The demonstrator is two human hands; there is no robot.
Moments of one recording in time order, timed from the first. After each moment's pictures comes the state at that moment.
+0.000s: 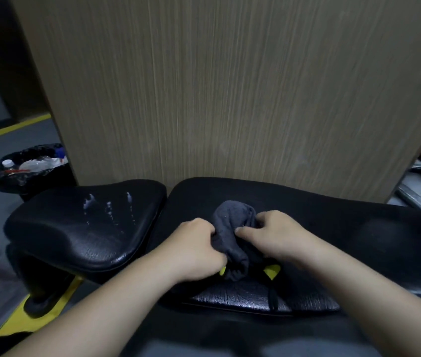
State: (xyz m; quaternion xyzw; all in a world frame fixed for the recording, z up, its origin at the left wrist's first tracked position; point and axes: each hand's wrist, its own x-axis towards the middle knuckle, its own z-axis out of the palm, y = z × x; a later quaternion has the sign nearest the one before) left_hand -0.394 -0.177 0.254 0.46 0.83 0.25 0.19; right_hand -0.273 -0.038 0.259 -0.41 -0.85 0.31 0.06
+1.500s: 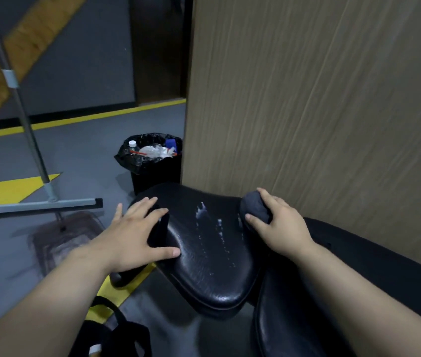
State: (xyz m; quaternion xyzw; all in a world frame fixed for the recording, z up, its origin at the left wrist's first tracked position) left_hand -0.632 -0.368 0.196 0.32 0.94 0.11 0.04; right_hand -0.535 -0.054 0.211 -0.11 -0.96 0.18 0.18
